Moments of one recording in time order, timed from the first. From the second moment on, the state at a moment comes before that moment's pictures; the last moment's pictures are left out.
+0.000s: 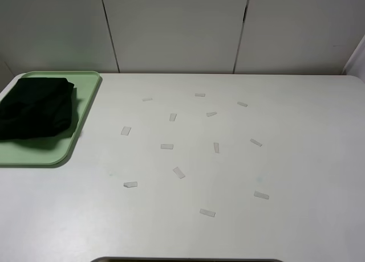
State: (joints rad) left arm -0.19 0.01 -0.77 0.18 1.09 -0.04; right arm 0.20 0.00 -0.49 0.08 1.03 0.02
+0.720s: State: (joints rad) left arm -0.19 -0.01 -0.54 -0.02 1.17 0.02; right arm 0.20 0.00 -0.49 0.09 1.02 0.02
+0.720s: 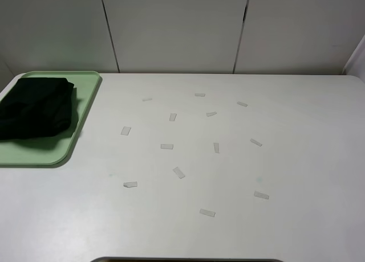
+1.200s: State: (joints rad) left arm -0.19 -0.01 -0.50 0.02 1.09 0.08; right arm 0.20 0.00 -0.49 0.10 1.02 0.02
